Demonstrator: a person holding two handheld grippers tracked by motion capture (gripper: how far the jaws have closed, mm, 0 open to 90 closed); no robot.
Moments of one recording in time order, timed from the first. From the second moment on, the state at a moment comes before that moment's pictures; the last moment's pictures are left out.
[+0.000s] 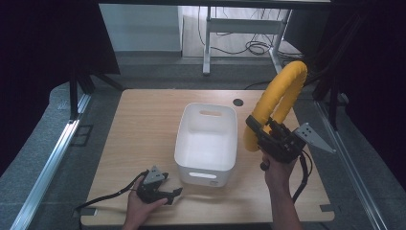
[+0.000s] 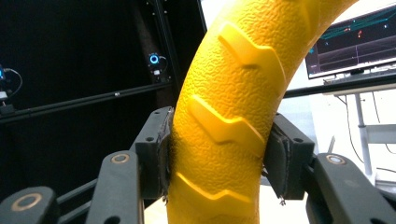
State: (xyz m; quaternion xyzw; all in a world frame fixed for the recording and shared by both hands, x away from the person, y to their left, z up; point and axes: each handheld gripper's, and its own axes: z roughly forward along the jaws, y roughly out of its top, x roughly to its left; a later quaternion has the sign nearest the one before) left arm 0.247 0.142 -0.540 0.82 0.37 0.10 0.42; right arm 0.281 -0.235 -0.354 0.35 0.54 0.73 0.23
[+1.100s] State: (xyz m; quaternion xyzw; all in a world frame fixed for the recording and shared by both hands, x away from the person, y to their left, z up) left arm 0.247 0.142 -0.540 0.82 0.37 0.10 0.42; right arm 0.288 -0.178 -0.325 0.30 0.55 0.75 0.22
